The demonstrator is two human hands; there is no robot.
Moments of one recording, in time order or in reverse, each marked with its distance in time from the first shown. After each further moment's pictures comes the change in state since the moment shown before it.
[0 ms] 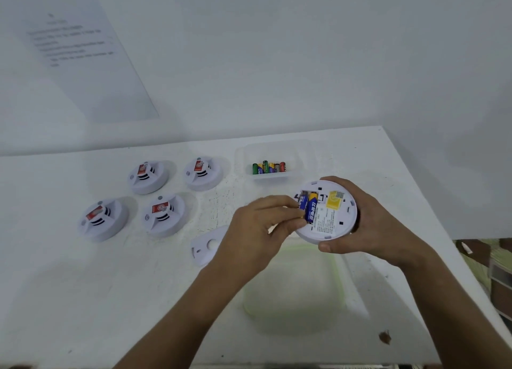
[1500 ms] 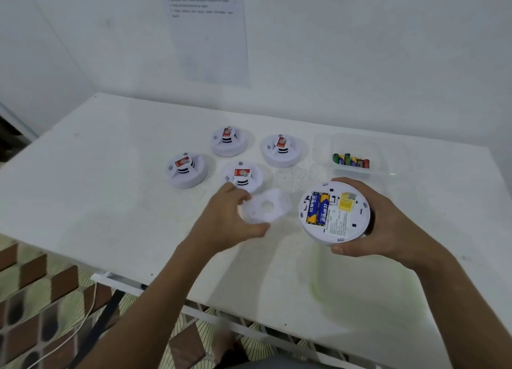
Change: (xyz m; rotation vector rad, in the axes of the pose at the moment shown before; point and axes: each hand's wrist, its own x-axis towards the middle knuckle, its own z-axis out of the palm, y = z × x) left_hand -0.089 -0.087 -0.134 0.321 -0.085 -0.659; right_hand 0.048 -0.032 0.097 -0.006 -0.298 0.034
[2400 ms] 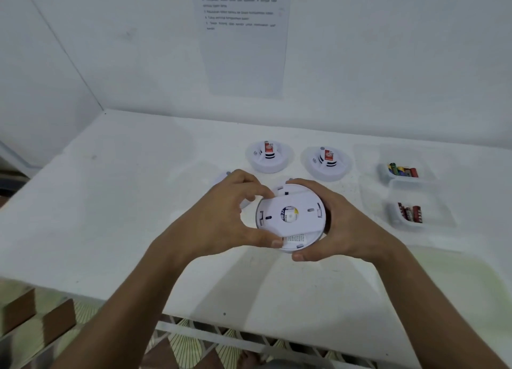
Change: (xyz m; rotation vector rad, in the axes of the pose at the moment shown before) left_hand 0.014 -0.072 -0.144 -0.115 -0.267 0.238; right_hand 0.115 -0.052 0.154 -0.056 -0.042 -0.033
